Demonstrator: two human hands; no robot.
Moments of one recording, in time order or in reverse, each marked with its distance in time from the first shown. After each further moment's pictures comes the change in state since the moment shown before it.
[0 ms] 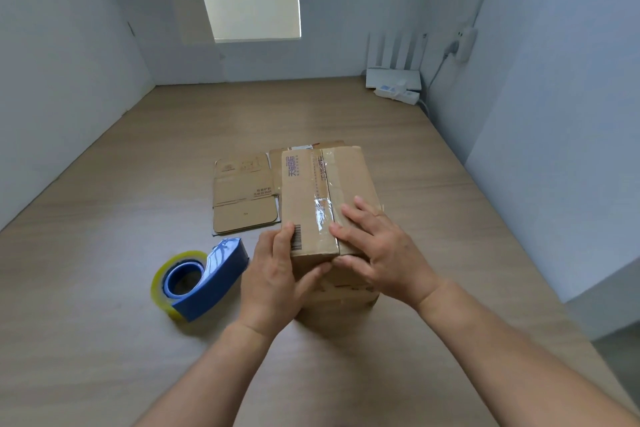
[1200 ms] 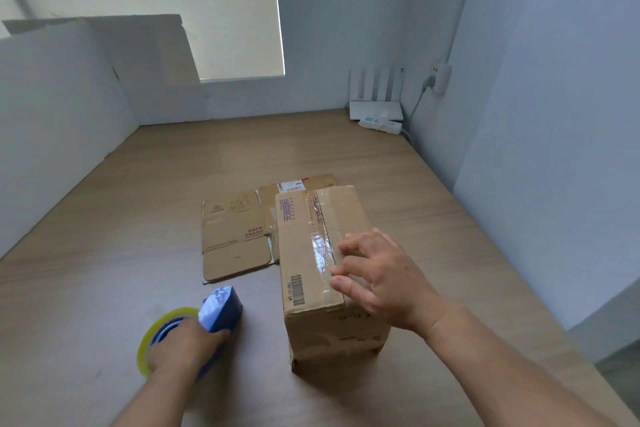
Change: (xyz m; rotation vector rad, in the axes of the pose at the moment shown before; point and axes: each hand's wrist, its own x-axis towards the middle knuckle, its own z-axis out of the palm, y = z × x) left_hand 0.030 -0.153 0.003 0.427 -0.475 -0.755; right_hand 0.028 -0.004 -0.026 0.006 -0.130 0.143
